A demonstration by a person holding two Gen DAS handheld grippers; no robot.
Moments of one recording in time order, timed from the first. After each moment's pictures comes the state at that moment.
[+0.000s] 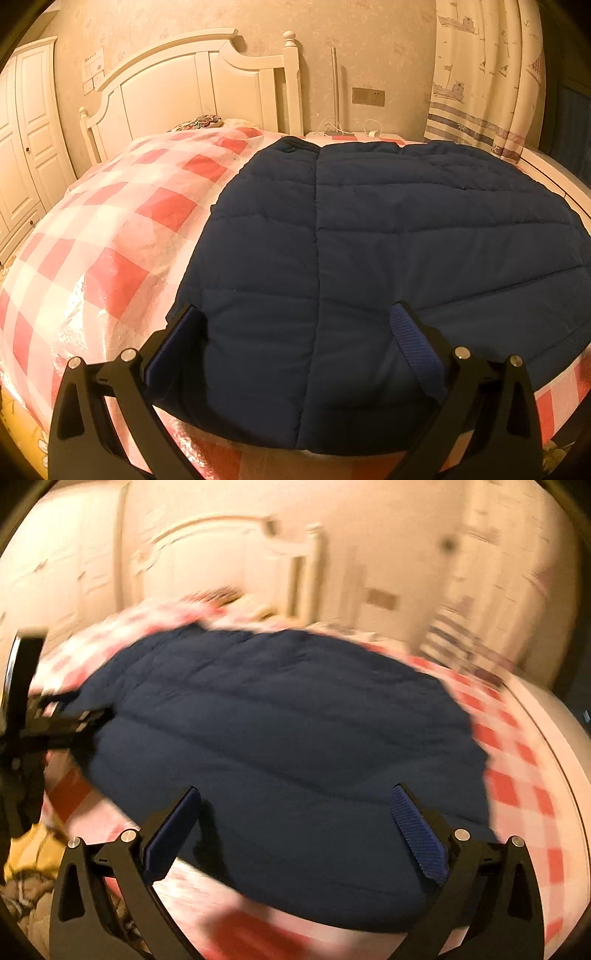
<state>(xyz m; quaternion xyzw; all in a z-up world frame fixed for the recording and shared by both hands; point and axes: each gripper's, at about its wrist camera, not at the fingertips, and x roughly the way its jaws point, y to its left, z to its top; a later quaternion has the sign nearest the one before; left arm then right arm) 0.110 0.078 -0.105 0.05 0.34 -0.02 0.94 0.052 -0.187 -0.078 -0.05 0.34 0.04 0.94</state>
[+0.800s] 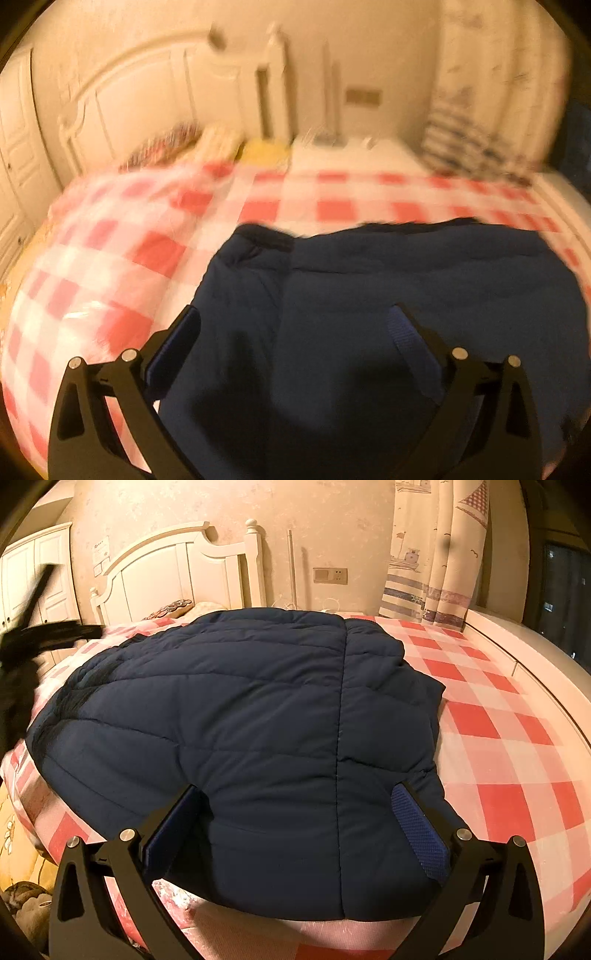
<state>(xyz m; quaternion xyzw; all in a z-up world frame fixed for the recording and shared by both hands) 0.271 0.048 -0.053 0.05 0.40 -0.03 0.91 0.052 -0.254 -0.114 0.02 0.36 0.02 0.93</state>
